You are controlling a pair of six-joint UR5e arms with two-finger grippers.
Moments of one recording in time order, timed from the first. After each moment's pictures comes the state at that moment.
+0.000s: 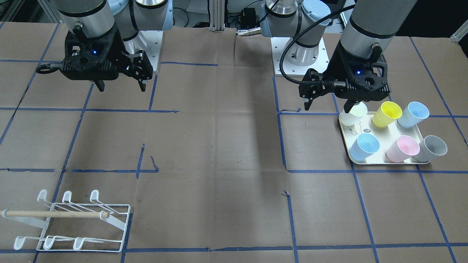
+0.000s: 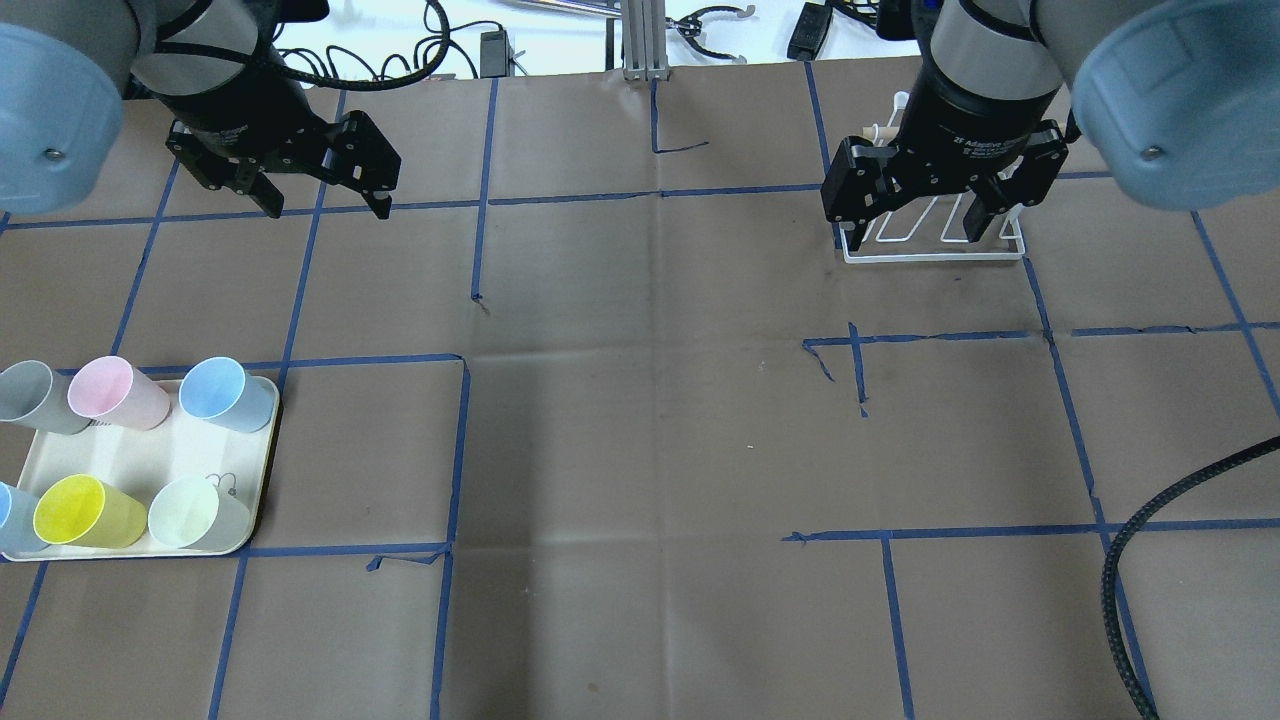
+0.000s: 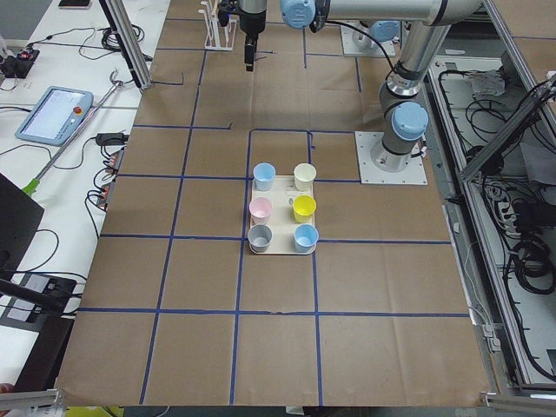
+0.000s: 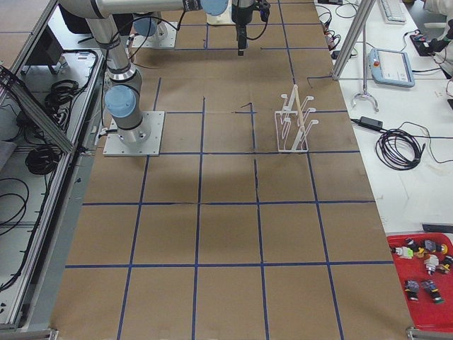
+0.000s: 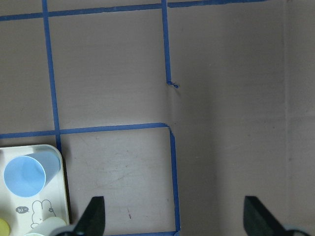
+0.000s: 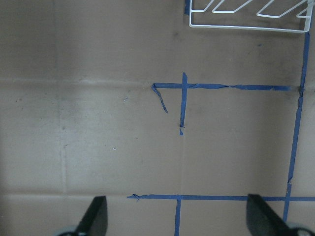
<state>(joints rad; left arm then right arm) -1.54 -1.61 -1.54 -1.49 1.57 0.09 1.65 -1.57 1.56 -1.56 -1.58 0.04</state>
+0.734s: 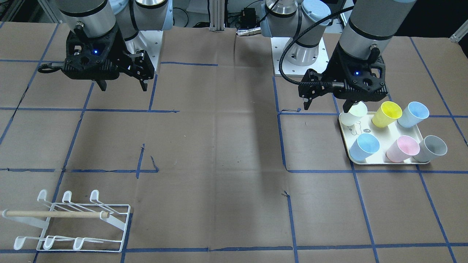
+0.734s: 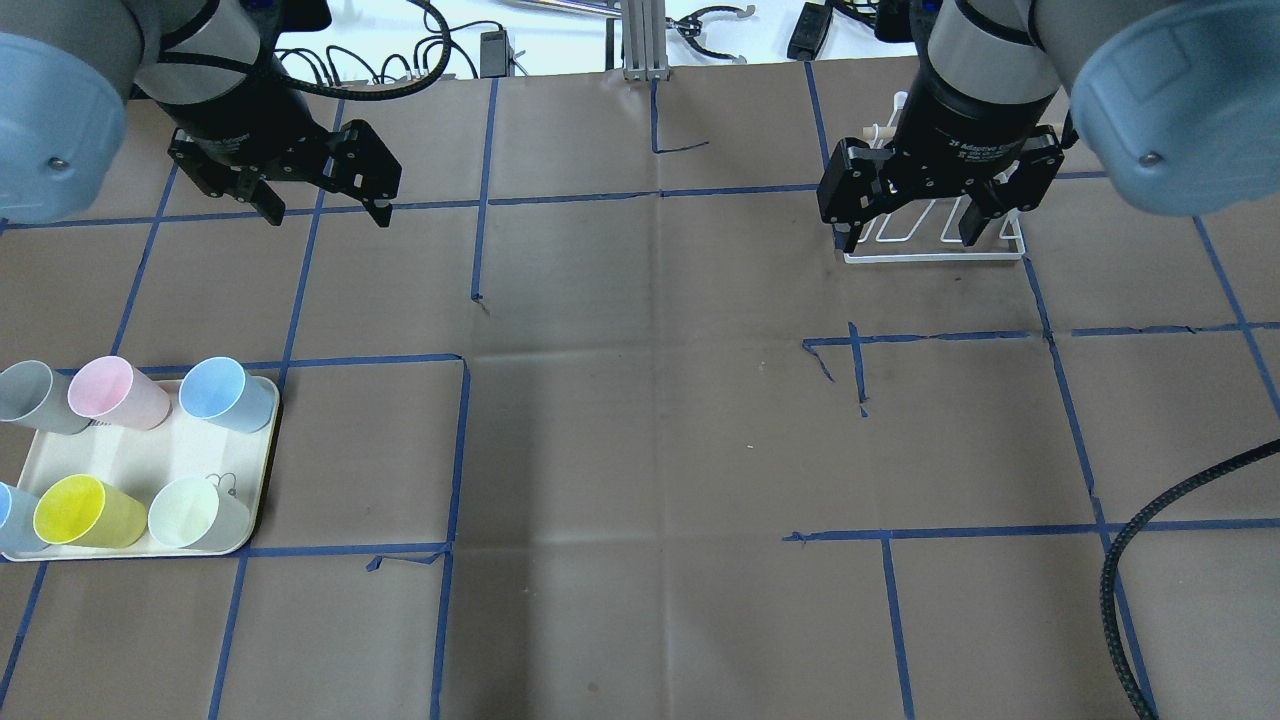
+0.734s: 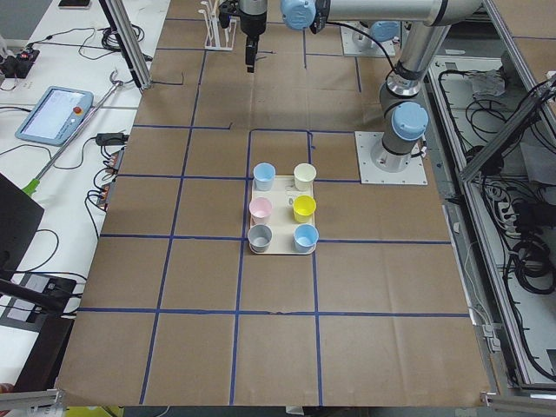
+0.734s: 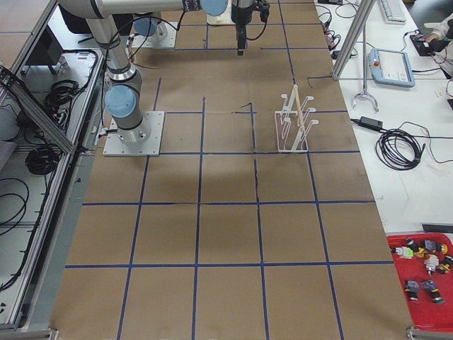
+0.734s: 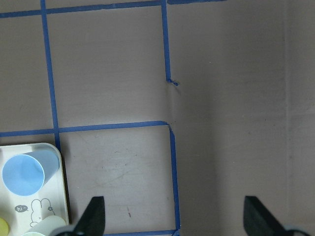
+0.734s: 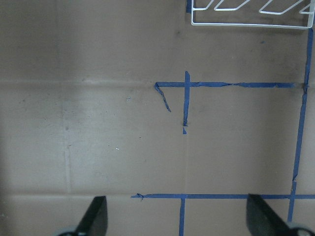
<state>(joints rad) -1.54 -1.60 -1.55 -1.49 1.57 0.10 1.65 -1.57 1.56 -1.56 -1.57 0.06</state>
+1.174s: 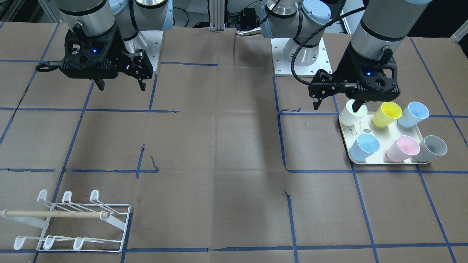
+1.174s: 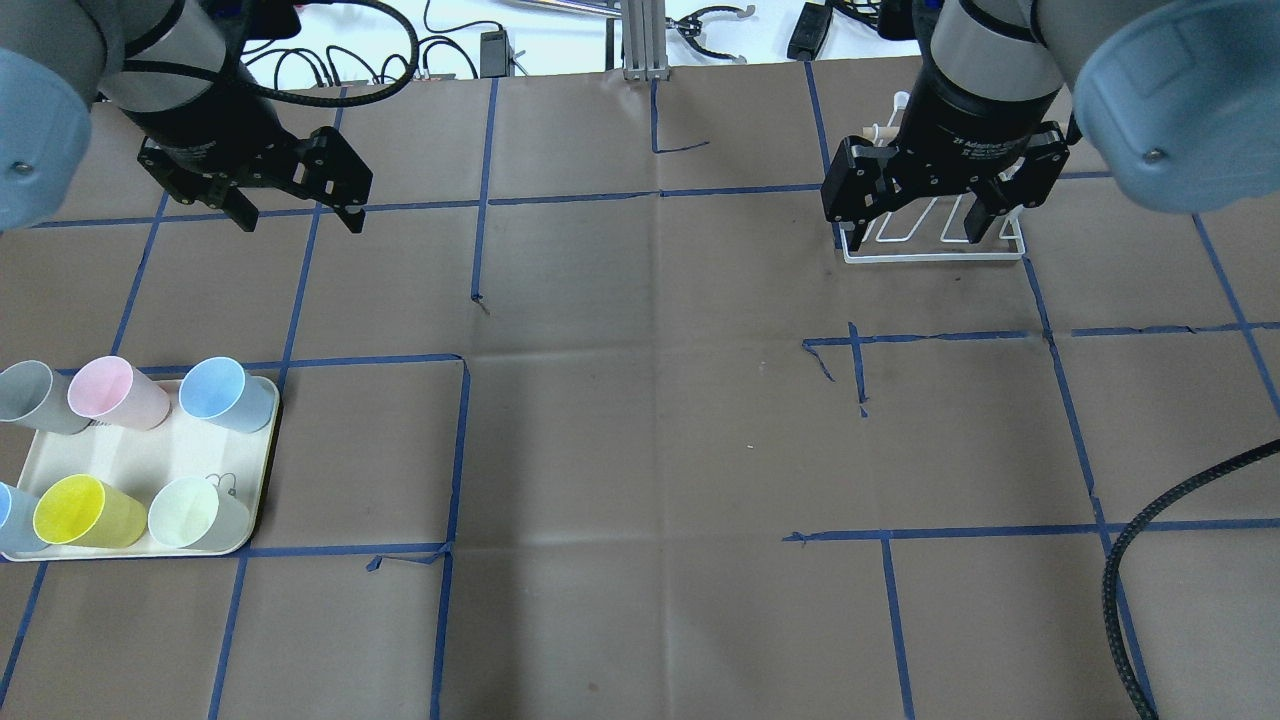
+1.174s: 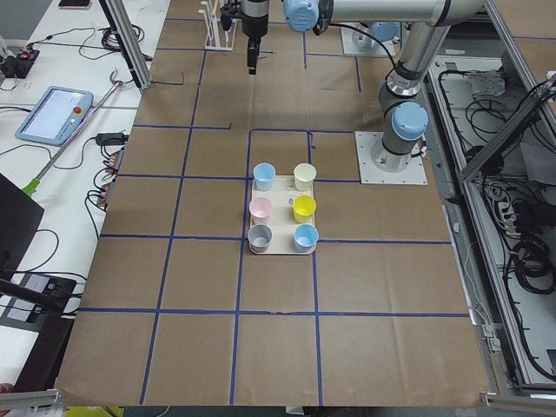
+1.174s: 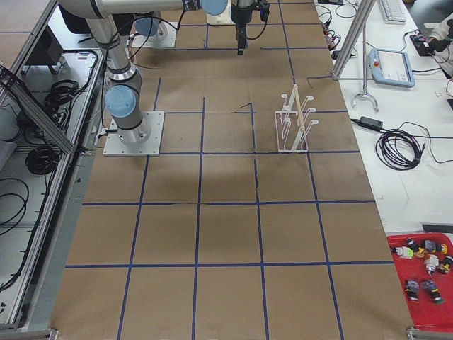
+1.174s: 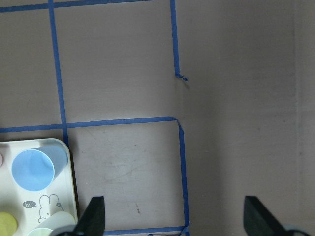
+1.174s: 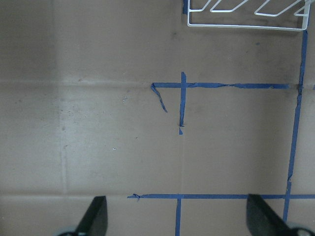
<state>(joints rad) -1.46 -1.59 -1.58 -1.50 1.57 0.18 1.65 -1.57 1.56 -1.56 -1.58 0.06</state>
